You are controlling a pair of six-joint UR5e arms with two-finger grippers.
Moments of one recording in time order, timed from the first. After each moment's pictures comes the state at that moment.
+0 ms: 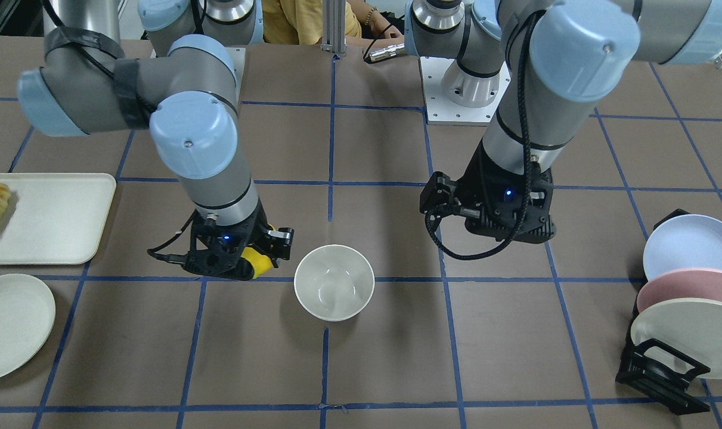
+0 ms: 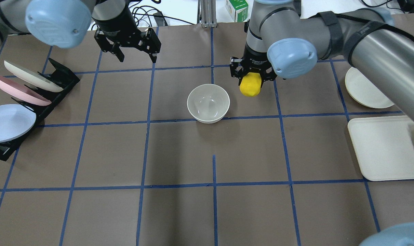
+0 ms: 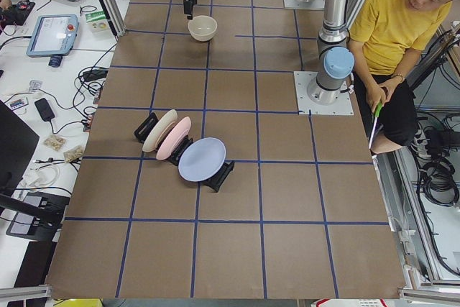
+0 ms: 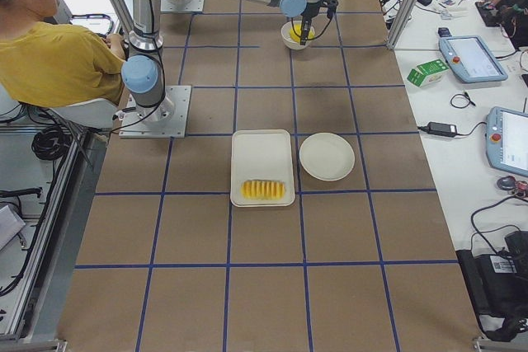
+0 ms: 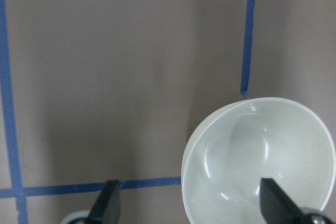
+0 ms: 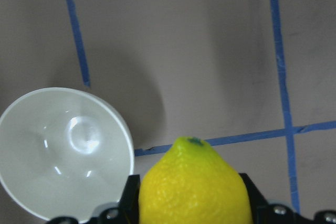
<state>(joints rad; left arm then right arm) -1.63 -1.80 -1.39 -1.48 1.53 0.09 1.78 -1.21 1.55 -1.95 -1.53 0.34</state>
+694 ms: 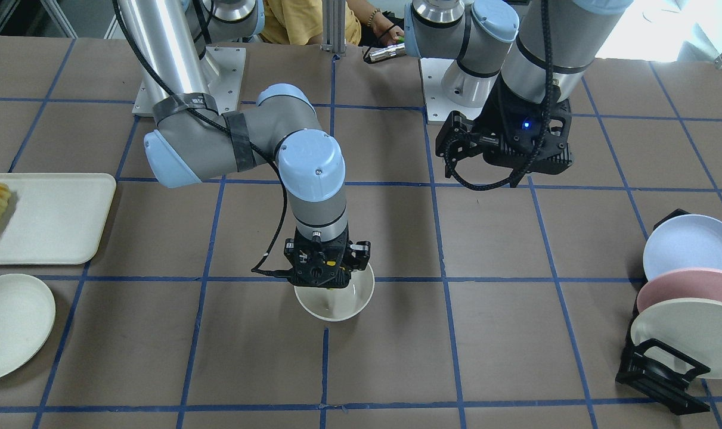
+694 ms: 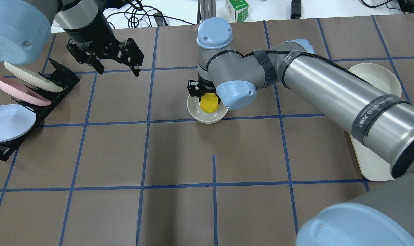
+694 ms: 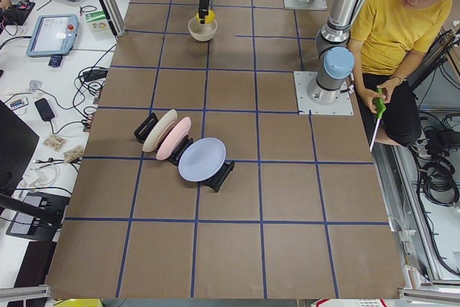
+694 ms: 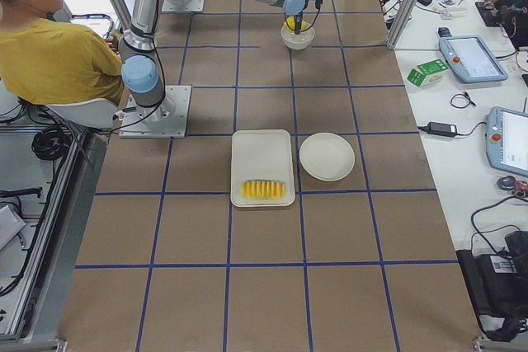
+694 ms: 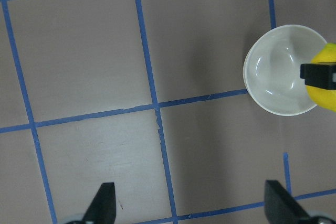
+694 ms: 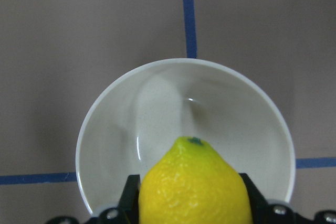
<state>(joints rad) -1.61 -1.64 -1.50 -1.54 1.54 0.10 1.95 -1.05 1.55 -2.16 -1.52 0.45</state>
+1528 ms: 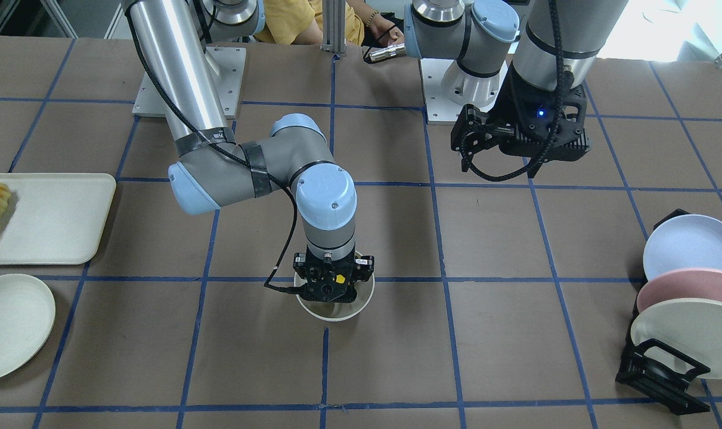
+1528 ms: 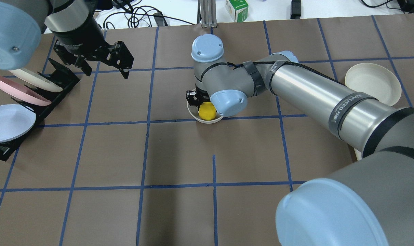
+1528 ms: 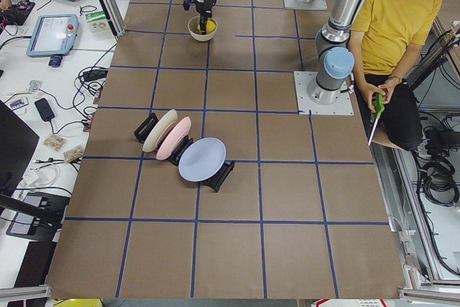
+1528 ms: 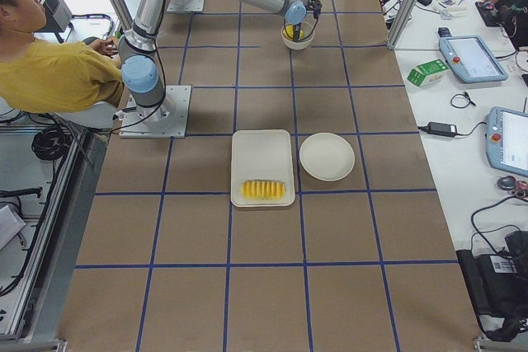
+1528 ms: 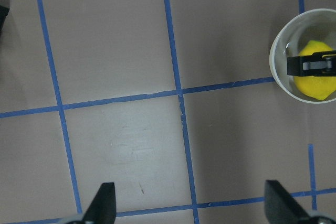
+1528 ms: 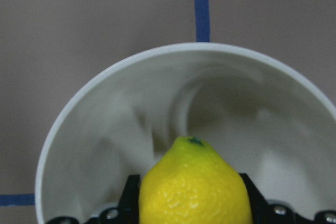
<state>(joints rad) -1.59 -1.63 -1.50 -1.55 1.59 0.09 1.96 -0.97 1.55 -2.18 -1.54 0.45</state>
